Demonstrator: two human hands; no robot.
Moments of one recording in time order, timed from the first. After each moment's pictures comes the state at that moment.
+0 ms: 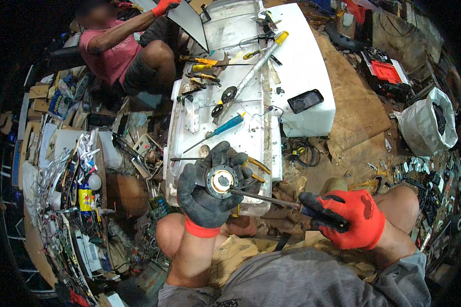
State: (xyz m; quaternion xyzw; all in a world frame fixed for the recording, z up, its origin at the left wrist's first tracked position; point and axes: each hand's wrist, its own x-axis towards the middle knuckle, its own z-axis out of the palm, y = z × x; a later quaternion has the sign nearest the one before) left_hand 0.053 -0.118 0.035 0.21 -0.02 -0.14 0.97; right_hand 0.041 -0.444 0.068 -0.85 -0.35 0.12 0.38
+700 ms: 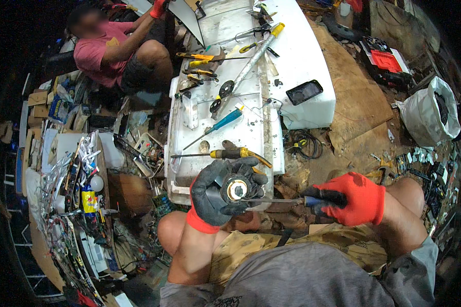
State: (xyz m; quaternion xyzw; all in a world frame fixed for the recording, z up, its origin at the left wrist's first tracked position) left_hand 0.051 -0.123 0.034 0.24 0.08 -0.29 0.92; right_hand 0.071 -0.449 0.047 -0.80 -0.33 0.29 0.41
